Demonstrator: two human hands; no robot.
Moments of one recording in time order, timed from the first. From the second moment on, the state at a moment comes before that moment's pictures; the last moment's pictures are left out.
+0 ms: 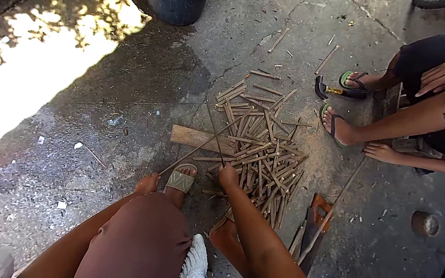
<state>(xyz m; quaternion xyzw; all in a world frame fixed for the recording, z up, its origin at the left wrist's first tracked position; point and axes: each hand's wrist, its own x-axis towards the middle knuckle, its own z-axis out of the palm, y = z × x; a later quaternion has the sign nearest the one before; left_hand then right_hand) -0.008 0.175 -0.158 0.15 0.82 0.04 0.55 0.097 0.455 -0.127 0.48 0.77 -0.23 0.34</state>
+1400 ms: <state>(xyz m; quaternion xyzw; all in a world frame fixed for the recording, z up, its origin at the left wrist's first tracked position) -0.032 0.119 -0.192 0.13 0.77 0.09 0.61 0.067 0.448 -0.114 0.43 0.82 -0.34 0.20</state>
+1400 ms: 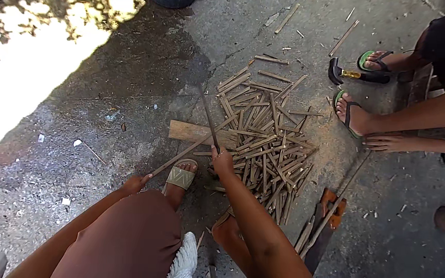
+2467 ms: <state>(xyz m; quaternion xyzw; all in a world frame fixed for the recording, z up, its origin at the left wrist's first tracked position) -0.034 0.149 -0.175 0.13 0.81 0.11 0.56 0.079 0.475 -0.125 0.55 0.48 -0.68 0.06</state>
